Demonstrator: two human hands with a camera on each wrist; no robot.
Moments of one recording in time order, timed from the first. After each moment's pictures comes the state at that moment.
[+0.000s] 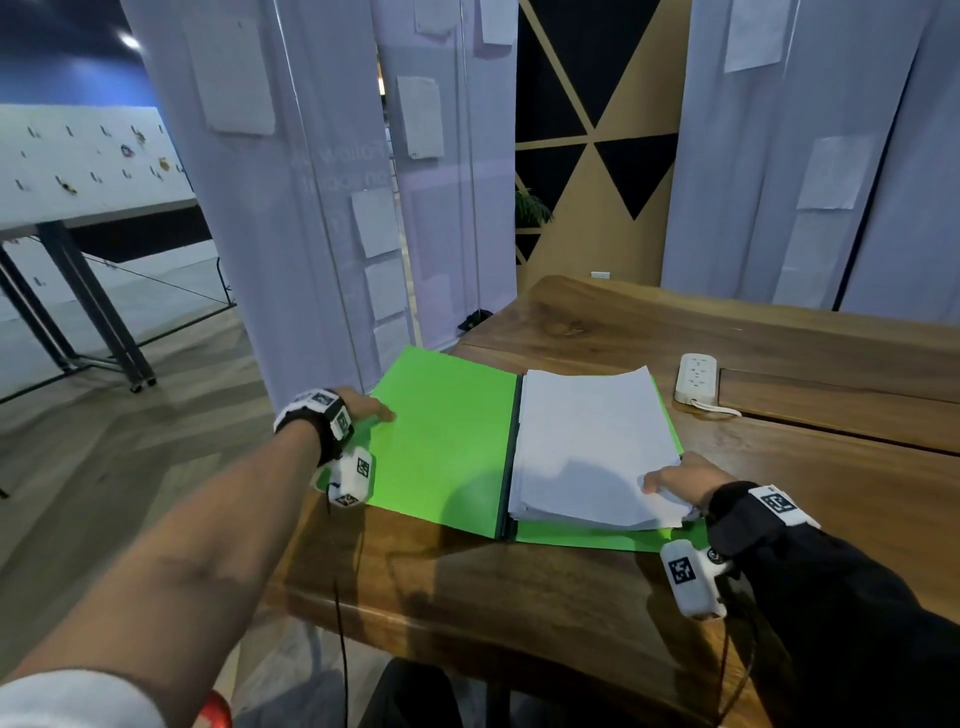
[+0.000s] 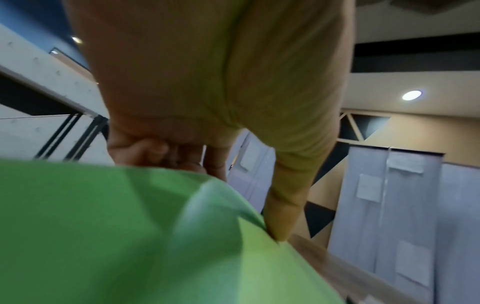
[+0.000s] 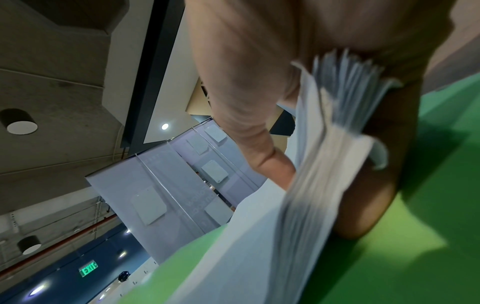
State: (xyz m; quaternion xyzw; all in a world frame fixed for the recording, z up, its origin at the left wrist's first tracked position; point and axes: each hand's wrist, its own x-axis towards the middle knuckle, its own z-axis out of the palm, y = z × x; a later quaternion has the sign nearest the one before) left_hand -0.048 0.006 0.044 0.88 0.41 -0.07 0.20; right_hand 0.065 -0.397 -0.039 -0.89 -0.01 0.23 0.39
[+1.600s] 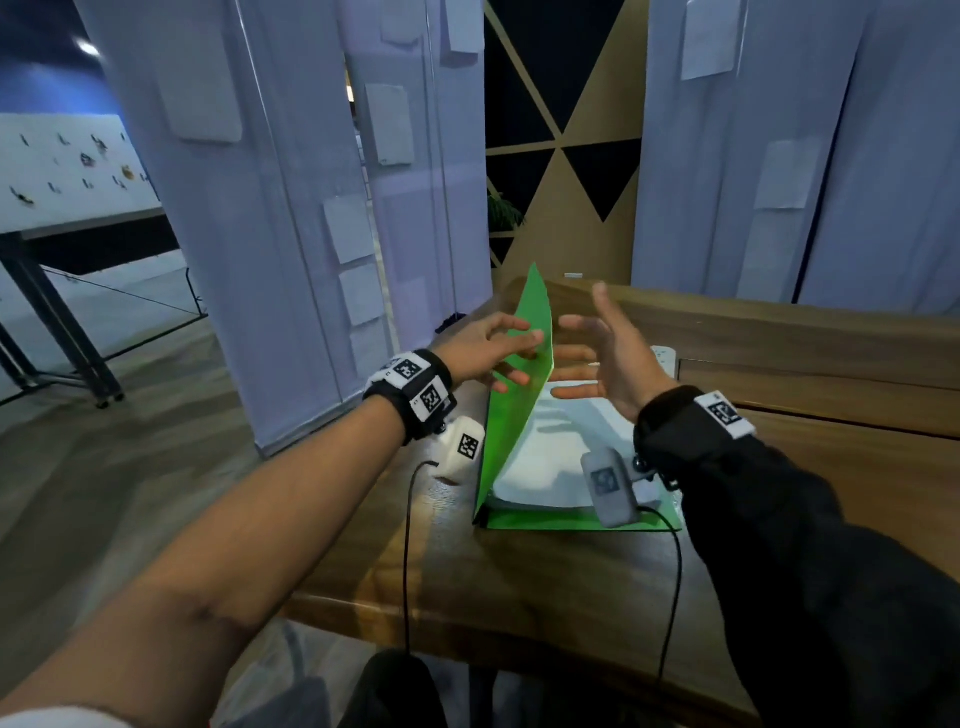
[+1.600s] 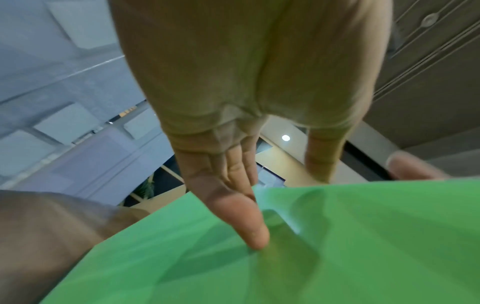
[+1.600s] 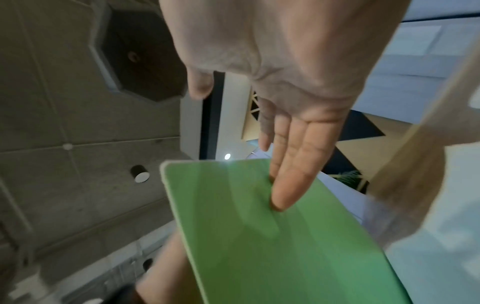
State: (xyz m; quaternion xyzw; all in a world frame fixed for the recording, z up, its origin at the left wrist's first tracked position) left_hand -0.011 -0.179 0.097 0.85 0.04 0.01 0.53; right_hand 0.024 -0.366 0.080 -0.60 -0.17 0.22 0.75
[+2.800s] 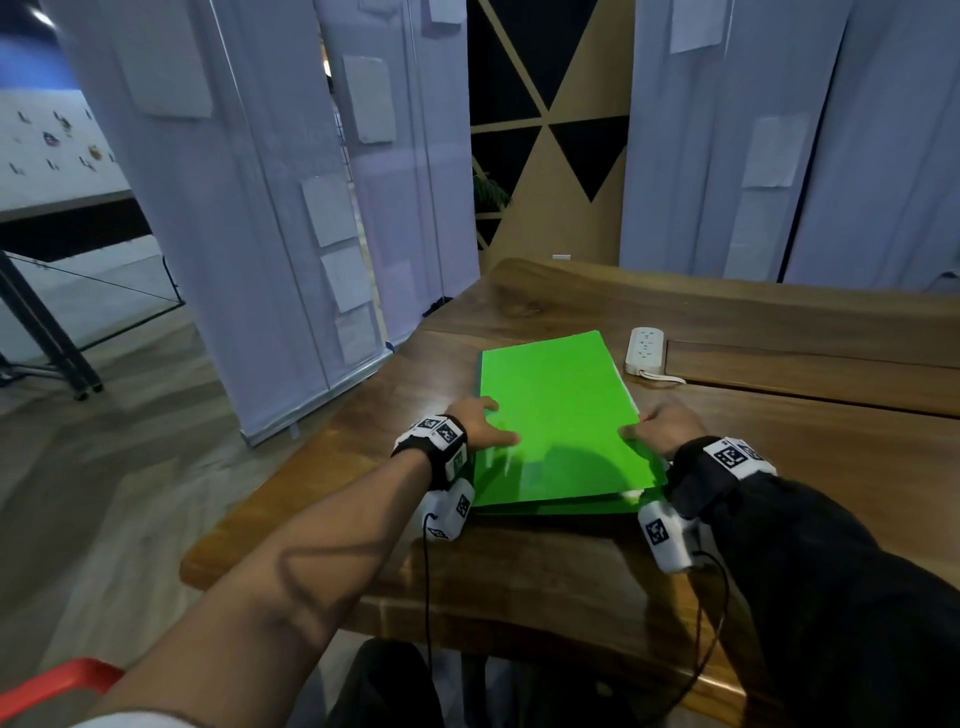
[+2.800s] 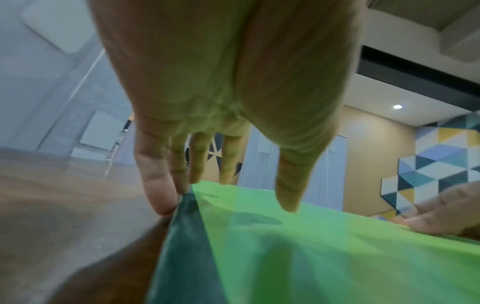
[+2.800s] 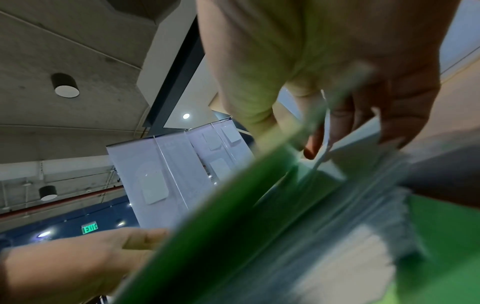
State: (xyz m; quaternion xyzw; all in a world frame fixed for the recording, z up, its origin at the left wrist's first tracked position) left_hand 0.019 -0.161 -0.026 0.97 0.15 -0.09 0.16; right_hand 0.076 -0.424 -0.034 -0.92 -0.01 0.09 0.38
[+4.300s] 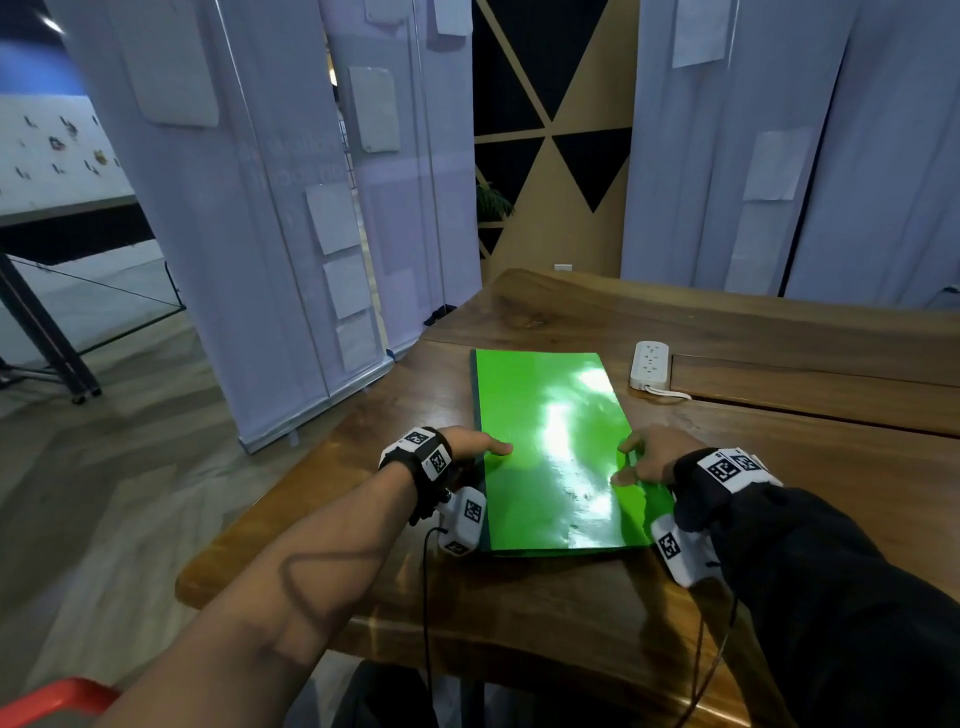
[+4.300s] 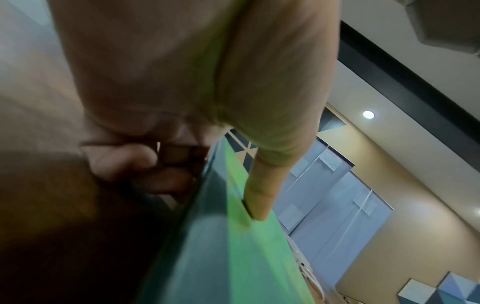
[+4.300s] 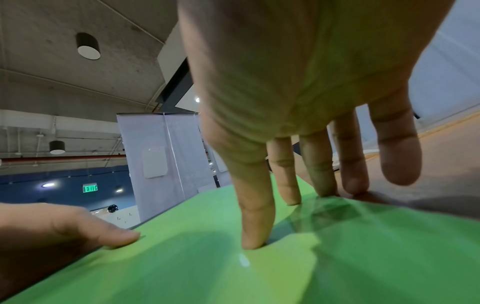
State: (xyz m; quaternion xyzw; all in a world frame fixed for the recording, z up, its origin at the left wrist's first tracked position) left_hand 0.019 -0.152 -0.032 0.84 0.30 -0.16 0.42; right_hand 0.077 -0.418 -0.028 -0.96 -0.13 0.17 0.19
